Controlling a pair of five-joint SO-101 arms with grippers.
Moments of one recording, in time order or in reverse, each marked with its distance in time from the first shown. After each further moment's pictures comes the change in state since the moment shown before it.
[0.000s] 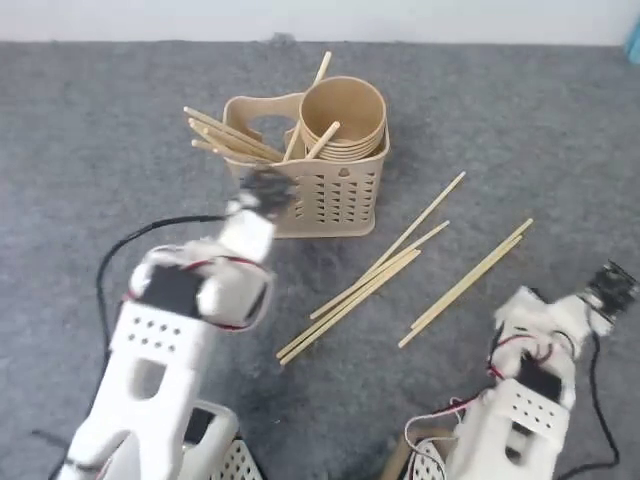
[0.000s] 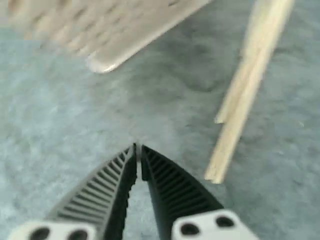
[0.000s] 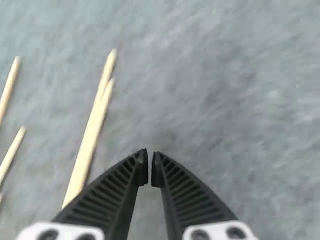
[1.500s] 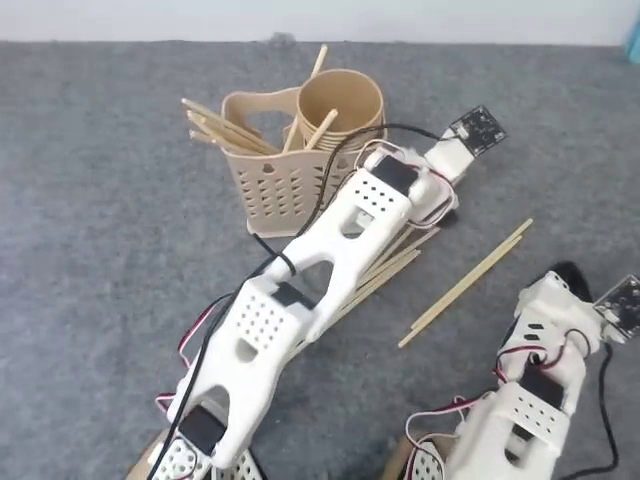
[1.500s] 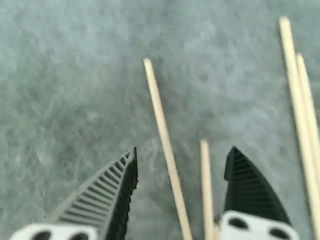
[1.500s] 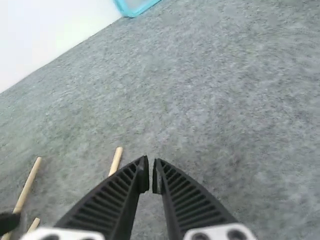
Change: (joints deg) left arm 20.4 97.4 -91.9 -15.8 0.3; right arm 2.5 0.0 1.5 -16.5 -0.6
